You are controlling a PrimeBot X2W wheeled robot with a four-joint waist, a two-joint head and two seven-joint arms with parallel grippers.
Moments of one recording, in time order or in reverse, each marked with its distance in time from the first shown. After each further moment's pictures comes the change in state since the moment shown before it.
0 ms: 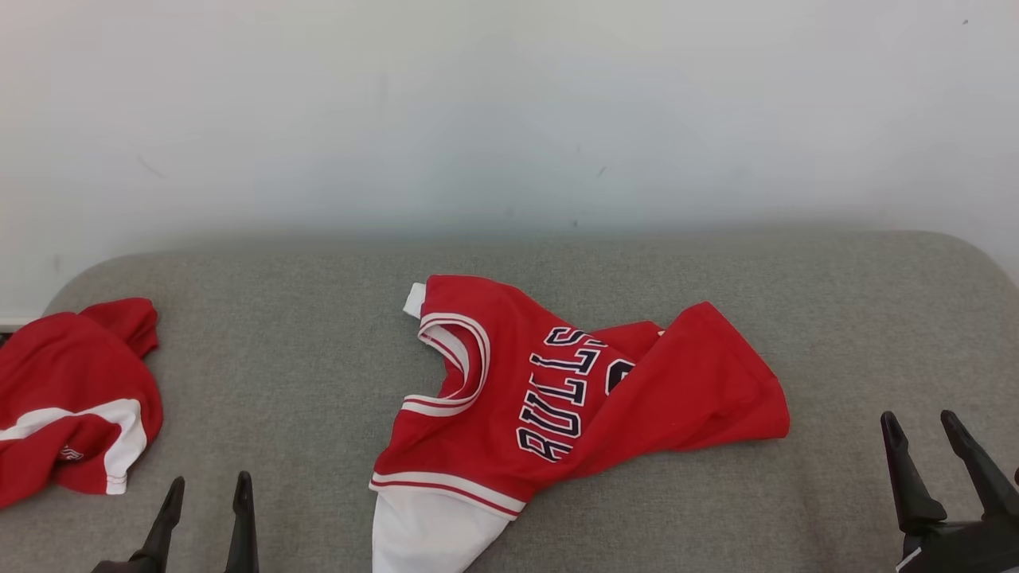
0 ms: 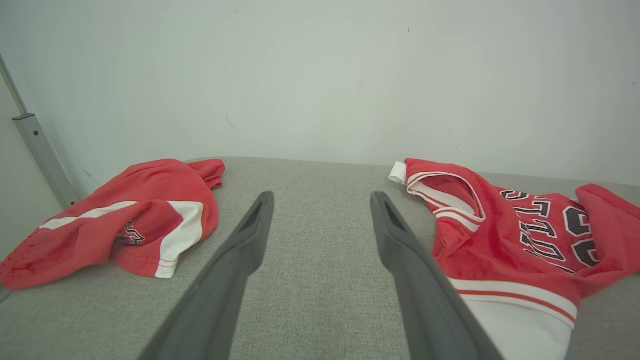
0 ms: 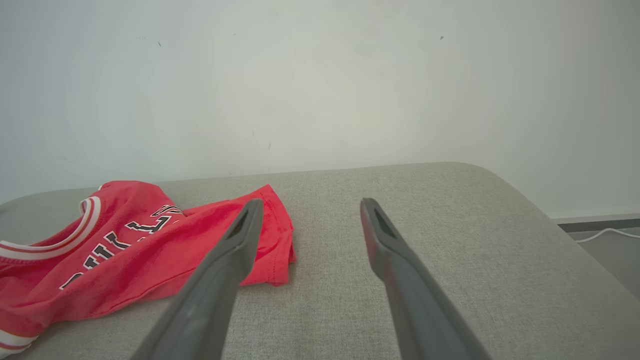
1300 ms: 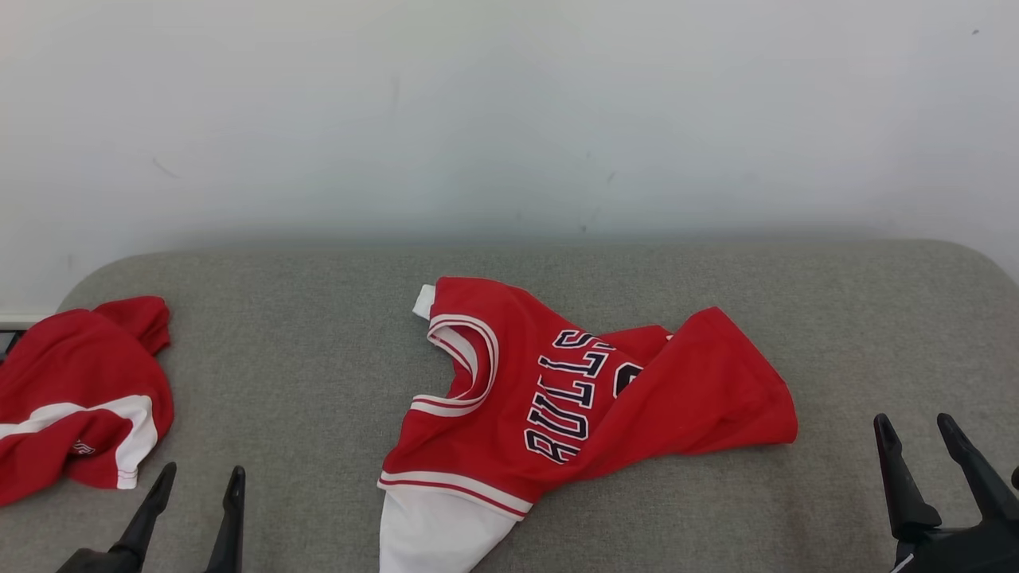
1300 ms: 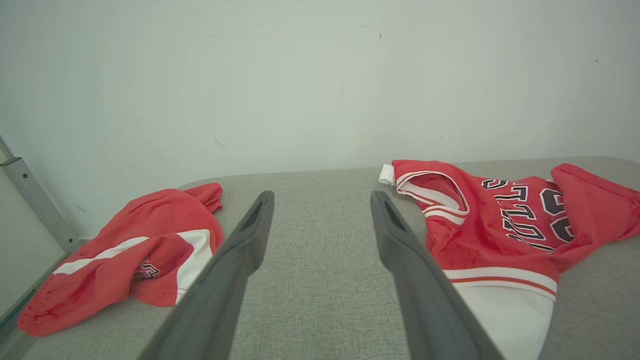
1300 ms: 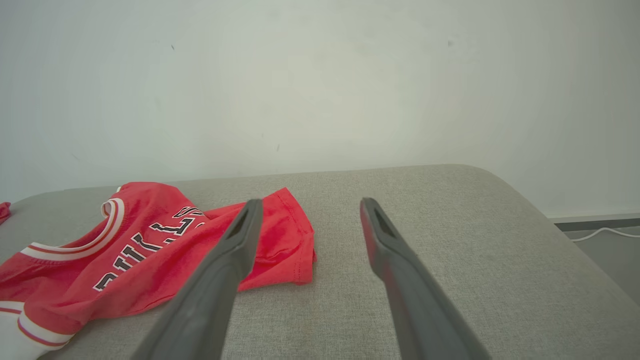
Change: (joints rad) left arm 0.052 0.123 -0.023 -0.170 -0.018 -0.047 0.112; right arm 0.084 0.138 -0.105 -0.250 -0.119 0.000 0.201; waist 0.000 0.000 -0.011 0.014
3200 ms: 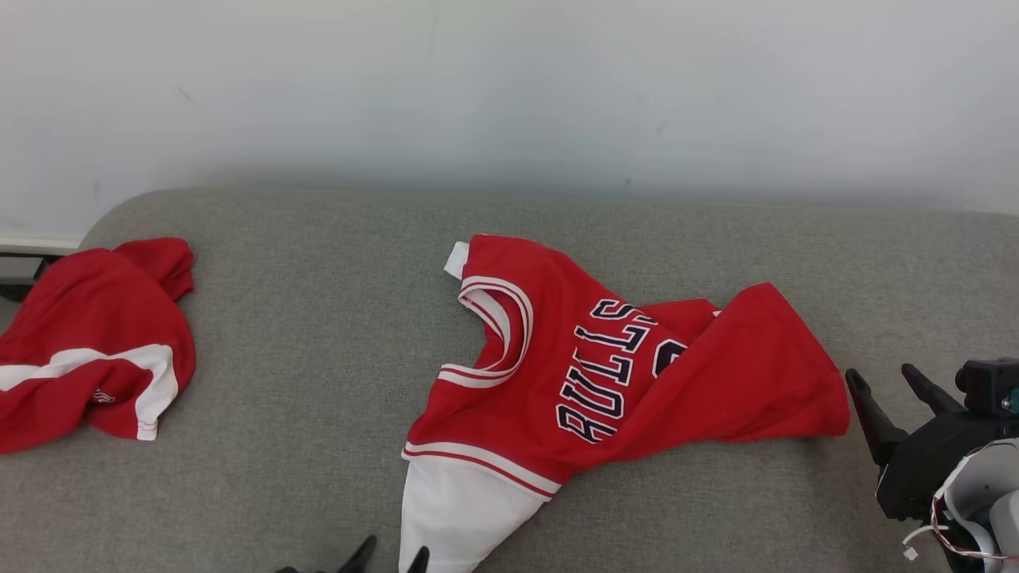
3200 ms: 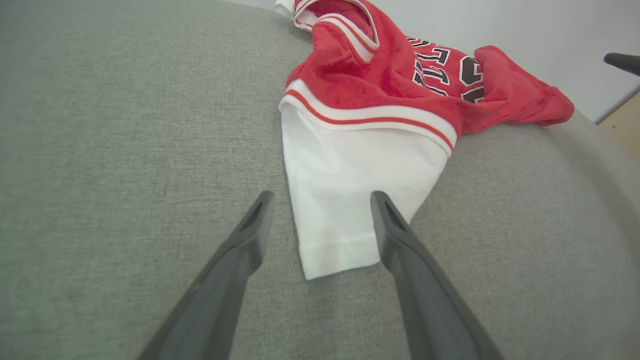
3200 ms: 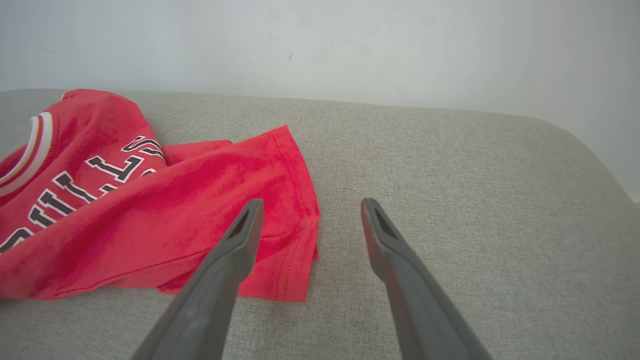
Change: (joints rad) left arm -0.105 -0.117 -0.310 0.348 -0.125 -0.095 -0.028; right arm -0.362 -0.209 0.222 0.504 0.100 0.000 0.022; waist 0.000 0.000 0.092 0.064
